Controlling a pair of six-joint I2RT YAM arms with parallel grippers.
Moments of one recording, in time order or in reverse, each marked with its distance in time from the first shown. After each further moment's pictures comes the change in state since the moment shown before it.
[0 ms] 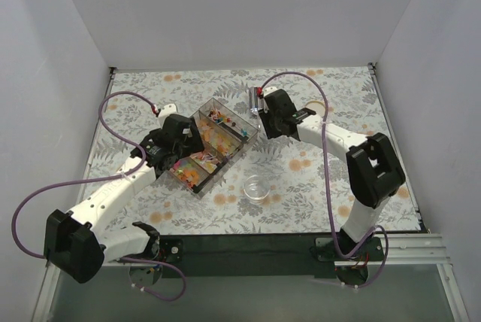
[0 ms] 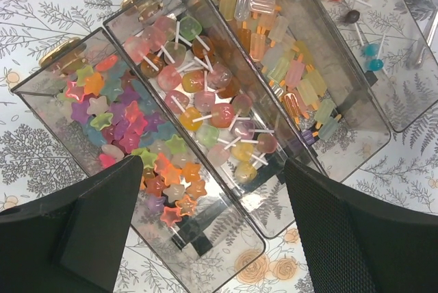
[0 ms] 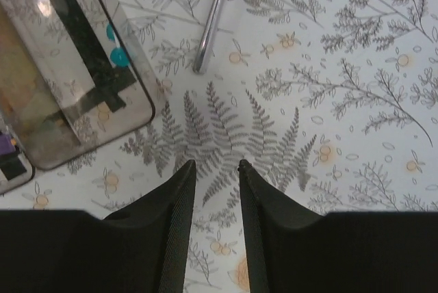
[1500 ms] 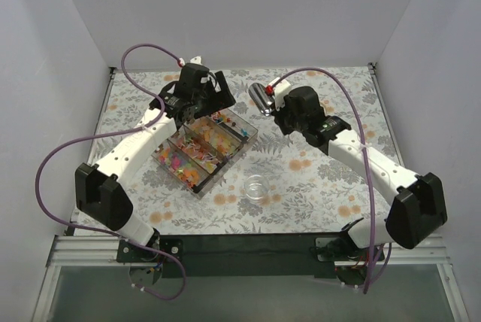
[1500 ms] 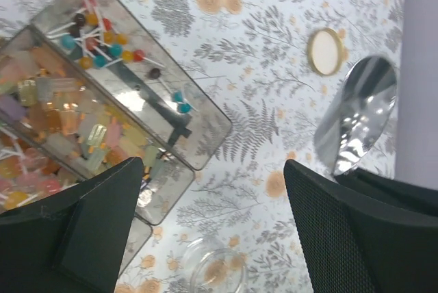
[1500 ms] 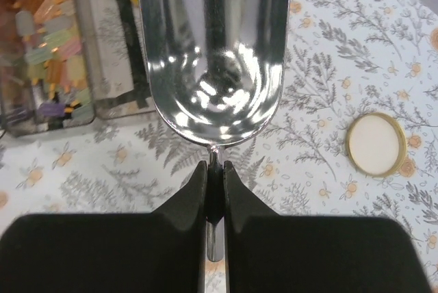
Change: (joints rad) left arm 0.000 0.384 0.565 -0.031 0.293 -0.052; right arm -0.022 -0.301 -0.095 0.092 -0.112 -0.265
